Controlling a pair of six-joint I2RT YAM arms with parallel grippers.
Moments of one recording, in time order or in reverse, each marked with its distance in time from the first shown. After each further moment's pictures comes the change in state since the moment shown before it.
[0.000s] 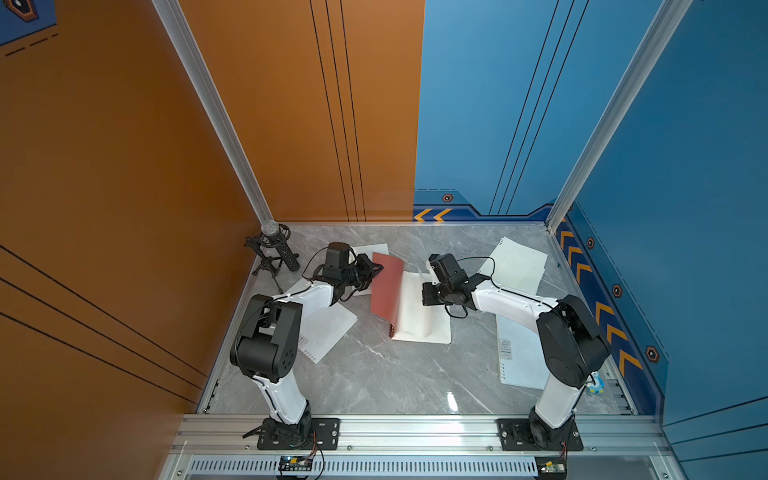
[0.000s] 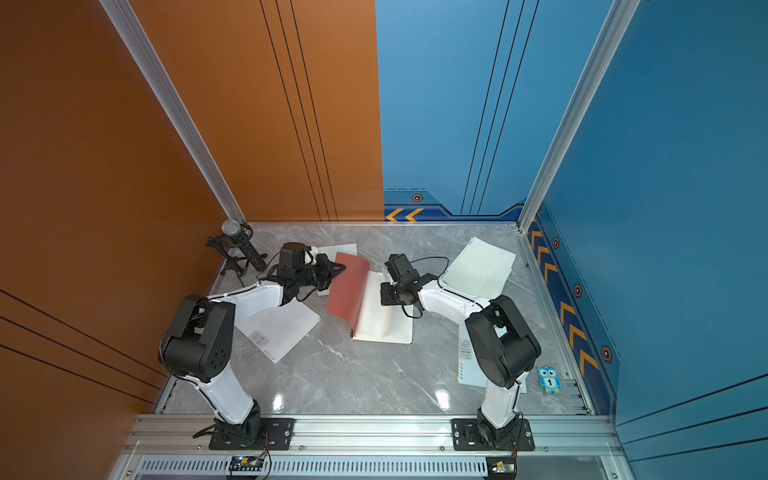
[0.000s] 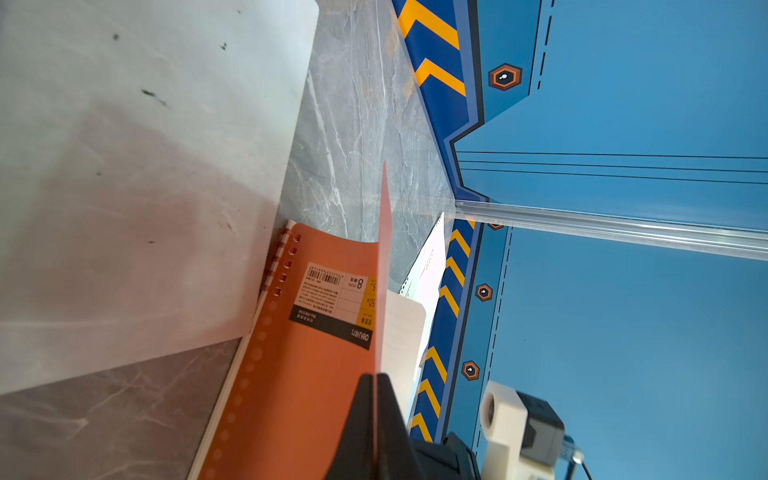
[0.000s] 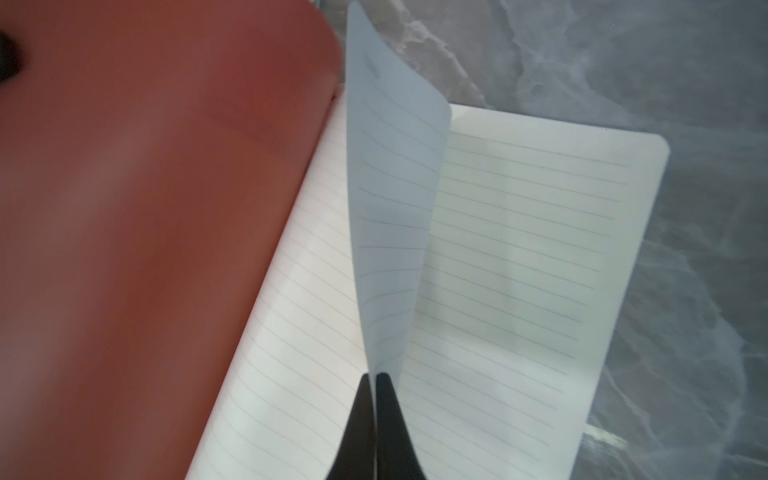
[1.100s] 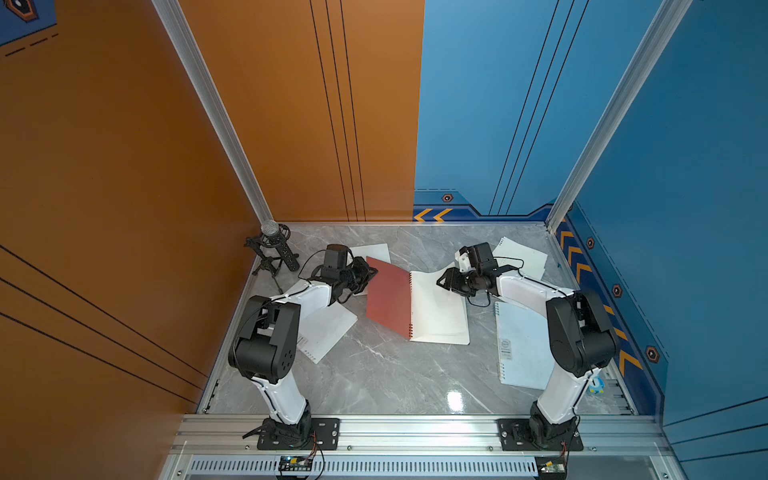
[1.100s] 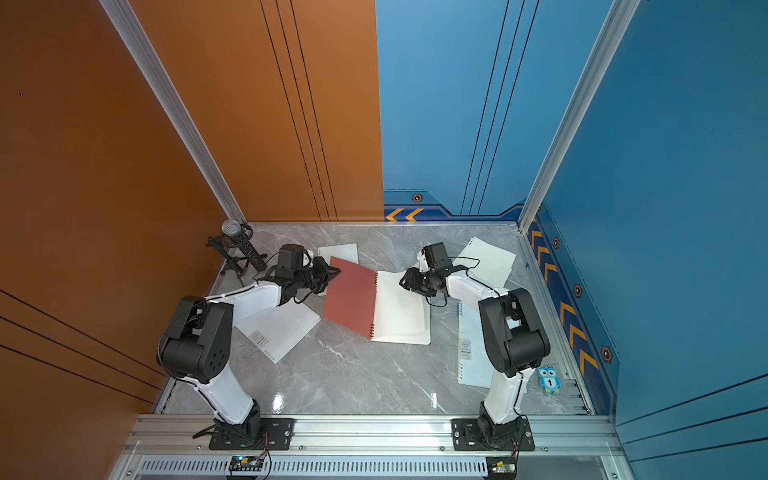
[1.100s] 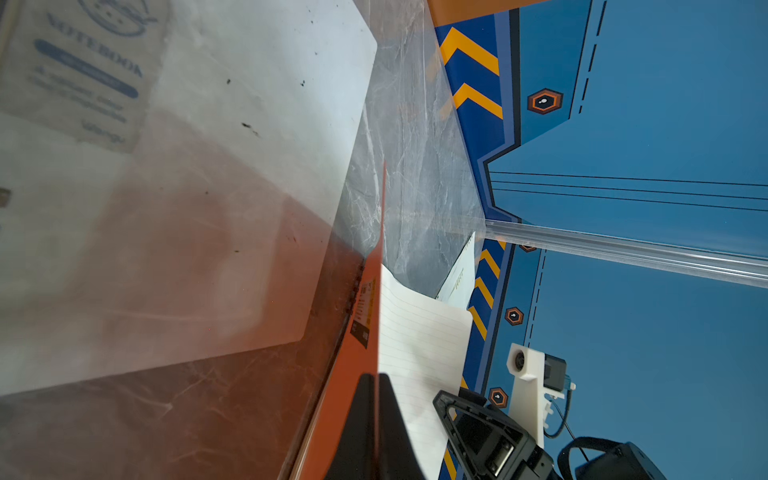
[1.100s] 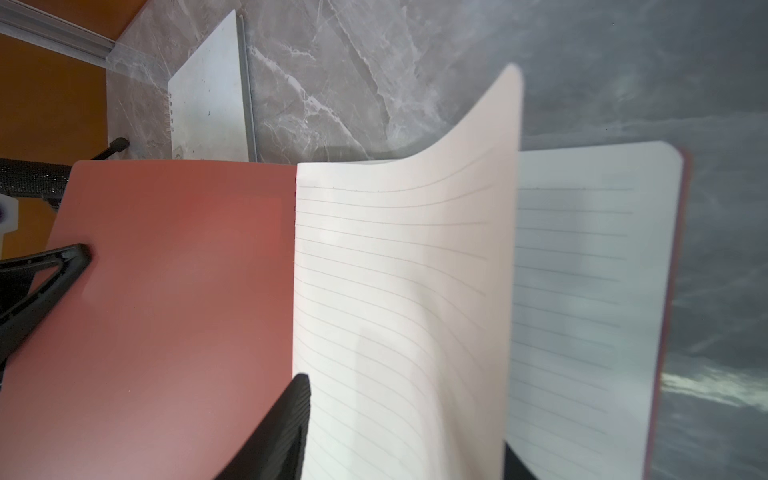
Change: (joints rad) left arm 0.010 -0.003 -0.002 -0.076 -0.064 0.037; right arm -0.340 0.055 -0.024 0.069 -0.352 0.180
